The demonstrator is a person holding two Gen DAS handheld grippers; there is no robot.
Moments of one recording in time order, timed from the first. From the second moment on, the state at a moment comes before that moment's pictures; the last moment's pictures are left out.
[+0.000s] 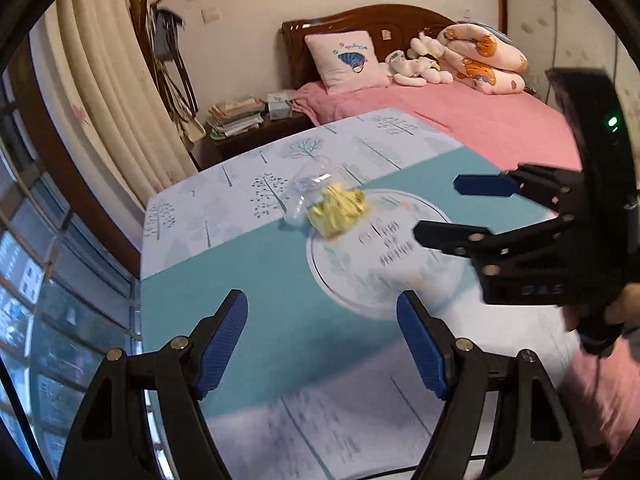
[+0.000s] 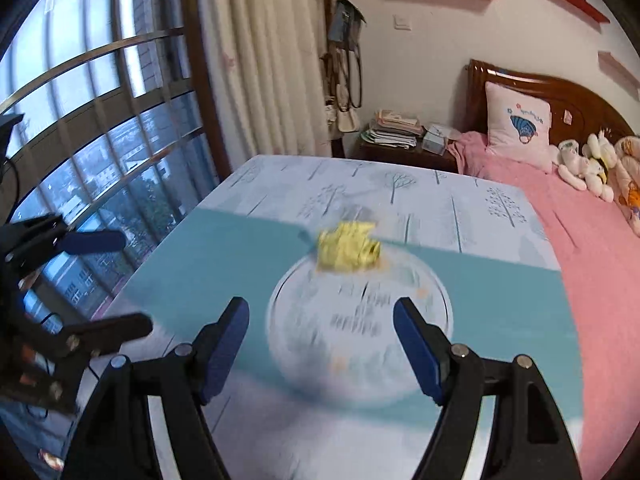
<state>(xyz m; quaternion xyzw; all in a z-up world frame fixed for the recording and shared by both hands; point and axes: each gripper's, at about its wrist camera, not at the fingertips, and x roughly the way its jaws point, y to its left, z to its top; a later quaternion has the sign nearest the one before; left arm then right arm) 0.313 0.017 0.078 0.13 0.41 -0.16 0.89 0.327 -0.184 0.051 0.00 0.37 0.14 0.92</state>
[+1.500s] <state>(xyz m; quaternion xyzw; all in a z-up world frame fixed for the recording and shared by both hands) 0.528 -0.032 -0.053 0.10 0.49 -0.16 0.85 0.490 -0.247 -0.048 0.09 0.41 0.14 0.90</state>
